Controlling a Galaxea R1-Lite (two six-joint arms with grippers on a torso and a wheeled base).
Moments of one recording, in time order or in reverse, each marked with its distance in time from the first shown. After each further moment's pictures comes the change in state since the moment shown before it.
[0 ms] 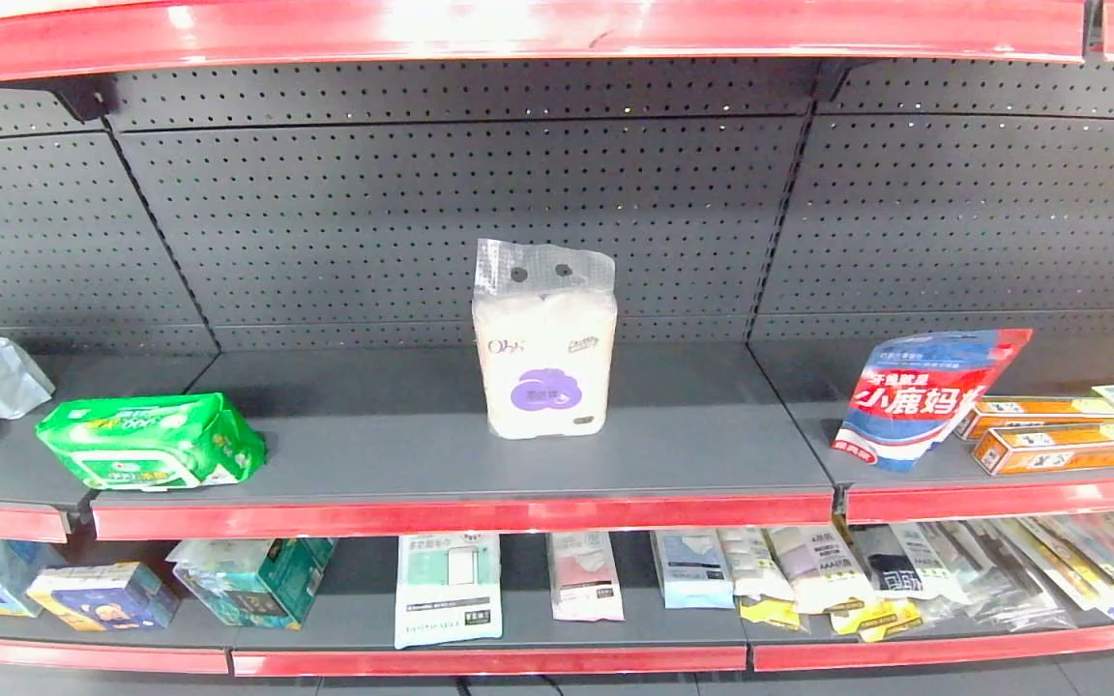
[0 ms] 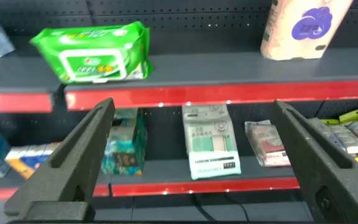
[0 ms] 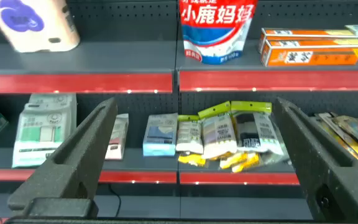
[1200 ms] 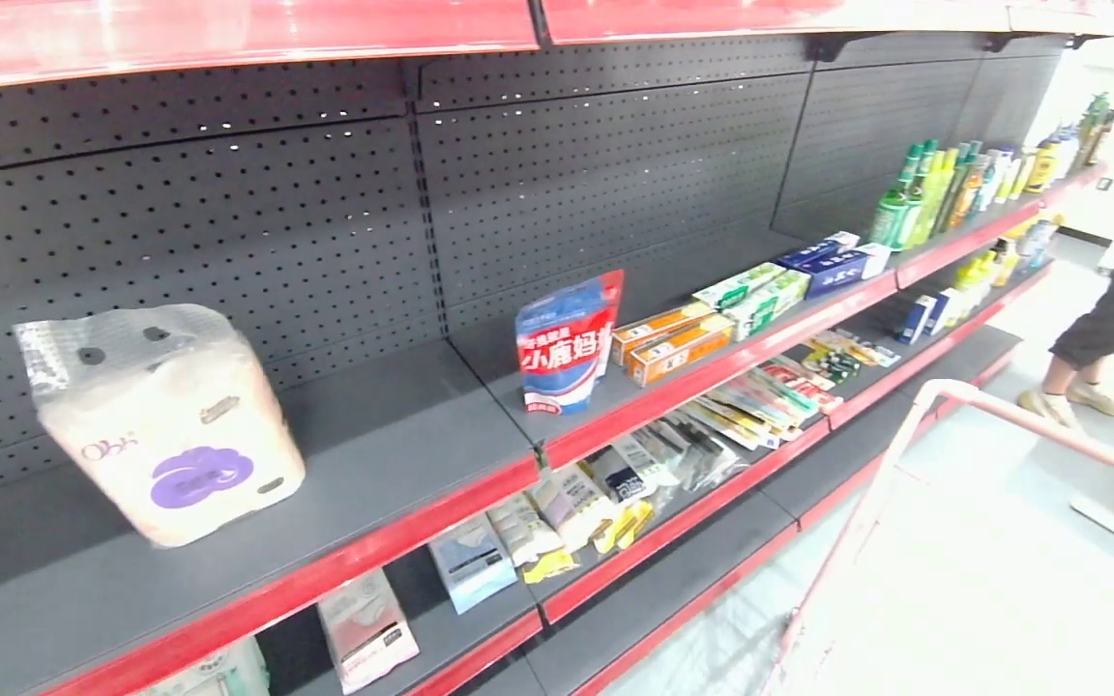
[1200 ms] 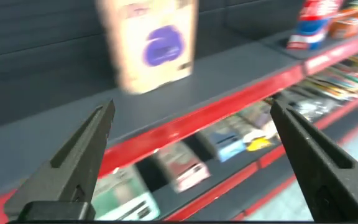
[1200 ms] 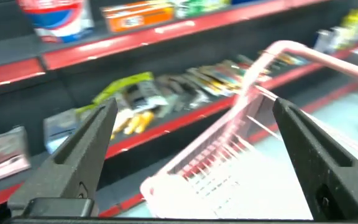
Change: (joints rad) left arm 0.000 0.000 0.000 0.001 0.000 -0.004; right arm 0.001 0.002 0.000 -0.001 0.000 0.001
